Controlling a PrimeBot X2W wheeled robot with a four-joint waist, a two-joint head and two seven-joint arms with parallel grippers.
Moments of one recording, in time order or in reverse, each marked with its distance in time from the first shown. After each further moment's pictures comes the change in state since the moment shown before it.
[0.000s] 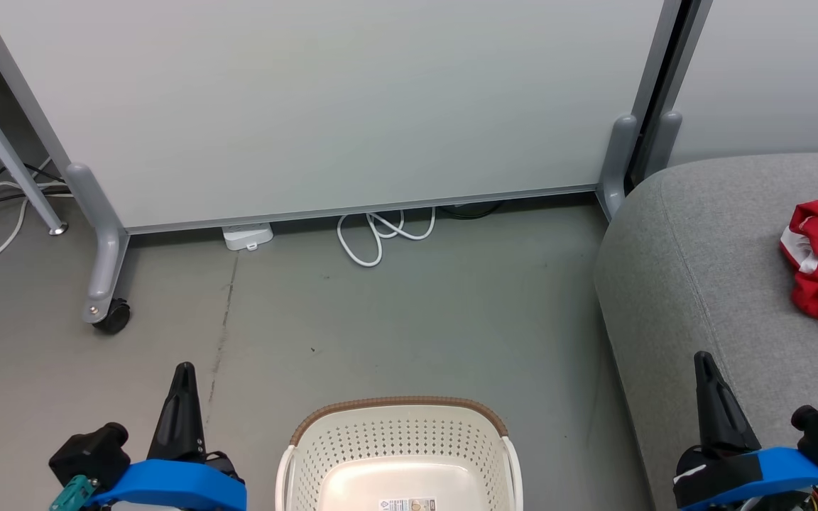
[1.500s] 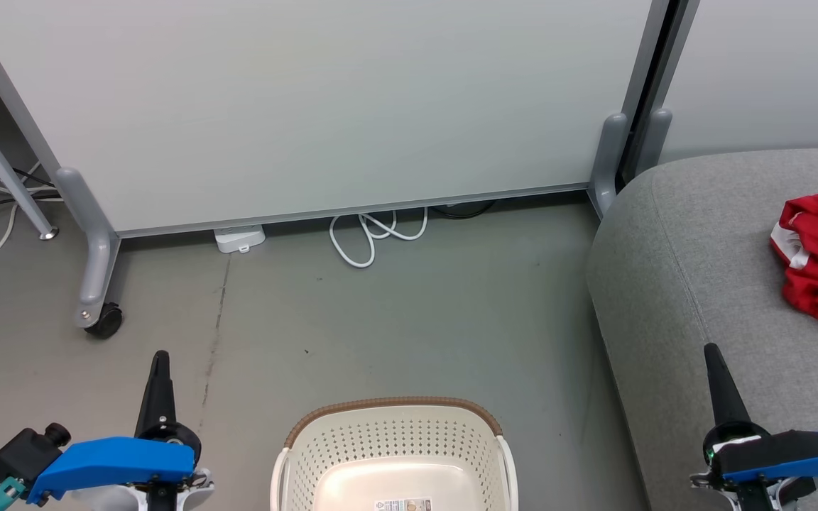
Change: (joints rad) left arm -0.043 0.000 0.059 -0.022 -0.640 -0.008 0.155; right arm -0.032 0.001 -0.023 -0.003 0.623 0.000 0.159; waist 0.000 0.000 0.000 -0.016
